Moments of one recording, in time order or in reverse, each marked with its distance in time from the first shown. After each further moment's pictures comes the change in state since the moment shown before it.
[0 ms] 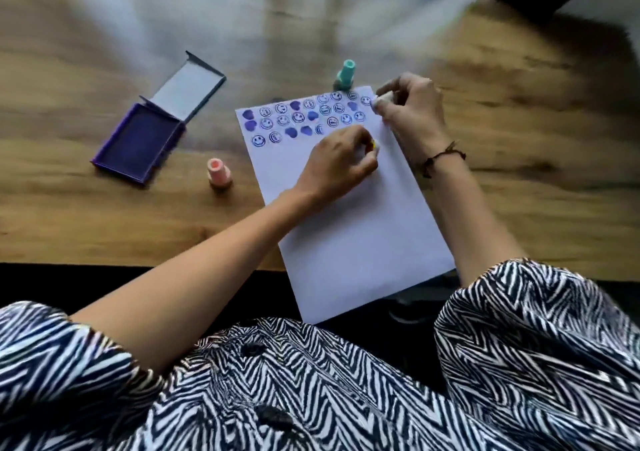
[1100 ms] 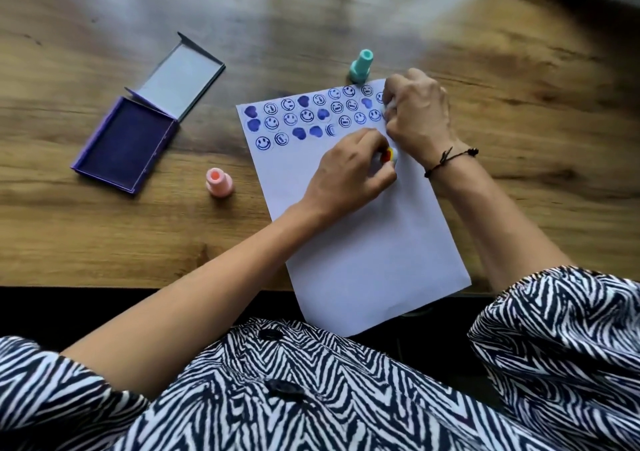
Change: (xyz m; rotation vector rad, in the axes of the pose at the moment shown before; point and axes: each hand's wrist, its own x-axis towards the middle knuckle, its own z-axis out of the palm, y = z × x) left_hand 0.001 -0.005 0.002 0.005 -0.001 0.027; right_hand 0.012 0.000 0.017 -0.657 -0.056 -0.270
